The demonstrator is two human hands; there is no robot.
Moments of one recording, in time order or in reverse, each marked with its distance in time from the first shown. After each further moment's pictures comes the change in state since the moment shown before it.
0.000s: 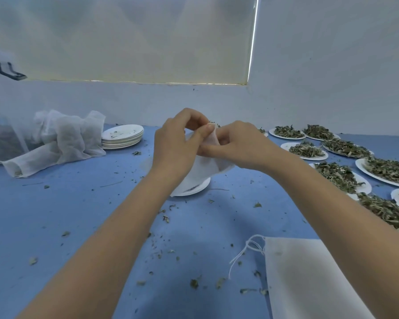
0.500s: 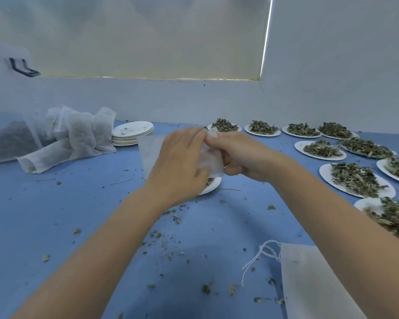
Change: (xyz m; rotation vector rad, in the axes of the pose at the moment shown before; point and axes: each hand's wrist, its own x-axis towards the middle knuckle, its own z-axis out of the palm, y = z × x) left_hand -0.021 -0.032 -0.020 0.597 -0.364 0.240; right_hand 0.022 0.011 0.028 0.699 -0.249 0.282
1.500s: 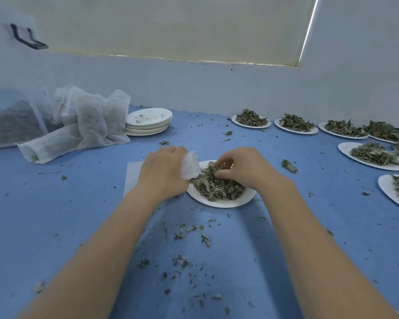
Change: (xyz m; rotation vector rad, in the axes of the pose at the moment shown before) left_hand 0.004 -0.131 0.067 0.173 -0.162 -0.355; right_hand 0.106 0.066 0.022 -0.855 0.176 -0.010
